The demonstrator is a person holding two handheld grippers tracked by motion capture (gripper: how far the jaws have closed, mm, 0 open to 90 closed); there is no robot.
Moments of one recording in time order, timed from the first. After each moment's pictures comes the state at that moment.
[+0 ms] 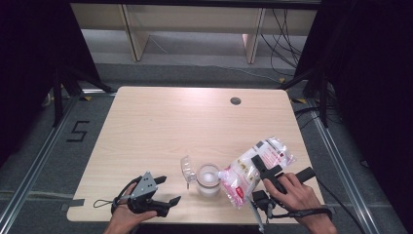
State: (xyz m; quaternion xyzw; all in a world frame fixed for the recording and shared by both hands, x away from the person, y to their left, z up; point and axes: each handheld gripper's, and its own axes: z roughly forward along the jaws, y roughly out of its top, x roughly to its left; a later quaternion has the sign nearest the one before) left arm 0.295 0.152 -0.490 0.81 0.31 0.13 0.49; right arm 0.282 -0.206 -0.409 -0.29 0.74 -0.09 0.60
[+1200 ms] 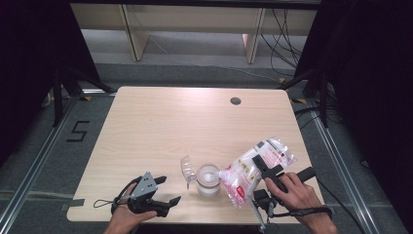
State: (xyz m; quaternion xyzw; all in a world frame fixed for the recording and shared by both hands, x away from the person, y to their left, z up) left arm 0.295 0.153 -0.489 0.81 0.30 0.14 0.48; right arm 0.285 -0.209 -0.413 -0.27 0.75 -0.07 0.60
